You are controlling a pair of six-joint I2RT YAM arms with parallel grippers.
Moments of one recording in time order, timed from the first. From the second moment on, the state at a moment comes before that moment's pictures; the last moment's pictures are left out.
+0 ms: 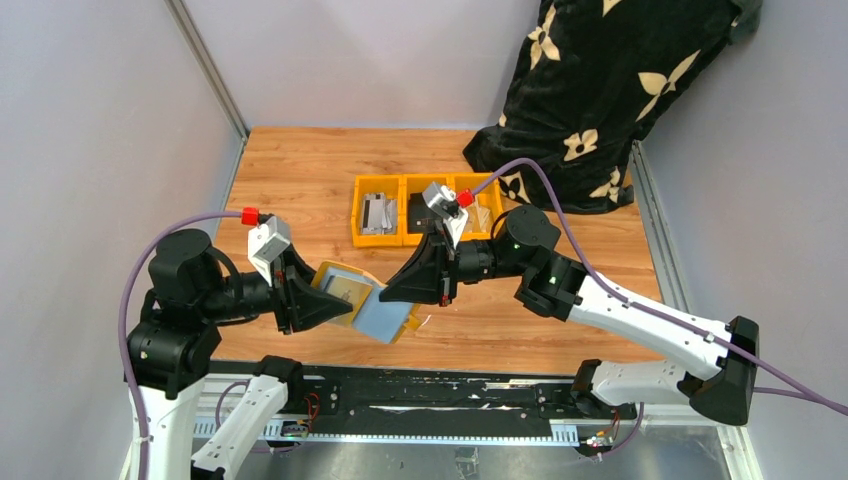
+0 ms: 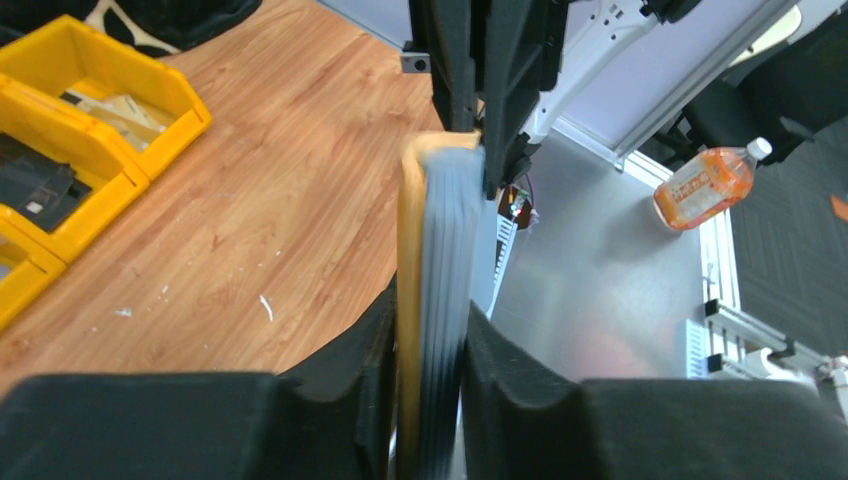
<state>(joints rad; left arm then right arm) -0.19 0.63 1.27 -0.96 1.08 -0.08 1.06 1.16 1.10 0.24 -0.69 0.53</state>
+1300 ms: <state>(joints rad) -0.19 0.64 1.21 -0.96 0.76 -0.11 1.11 1.06 1.04 0.31 -0.29 0.69</state>
